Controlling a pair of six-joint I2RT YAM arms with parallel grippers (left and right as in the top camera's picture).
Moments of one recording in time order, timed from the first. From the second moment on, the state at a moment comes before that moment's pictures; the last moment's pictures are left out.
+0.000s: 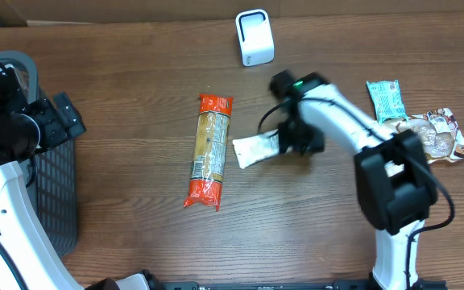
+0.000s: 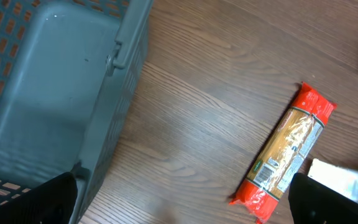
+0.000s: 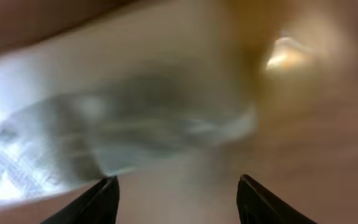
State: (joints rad) left arm 0.40 1.45 1.97 -1.58 0.03 -0.13; right arm 0.43 2.11 1.61 -1.15 0.02 0.46
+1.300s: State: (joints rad) left arm 0.40 1.45 1.97 -1.58 0.03 -0.13; right arm 0.32 2.06 1.26 -0.41 -0.59 0.65
